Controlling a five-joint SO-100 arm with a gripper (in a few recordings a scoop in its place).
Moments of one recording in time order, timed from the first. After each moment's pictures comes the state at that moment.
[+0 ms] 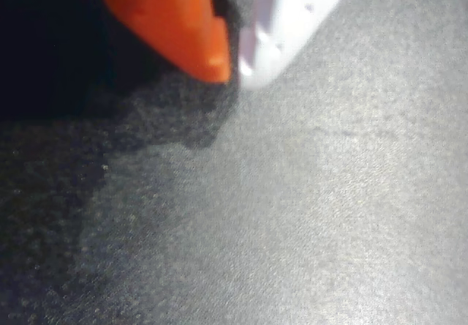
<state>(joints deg) 4.7 182.9 169.3 76.7 88.1</state>
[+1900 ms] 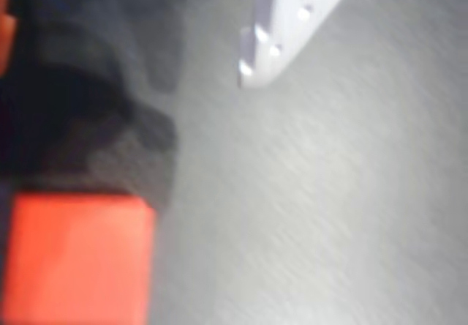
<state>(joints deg) -8.9 120.4 130.0 58.0 100.3</state>
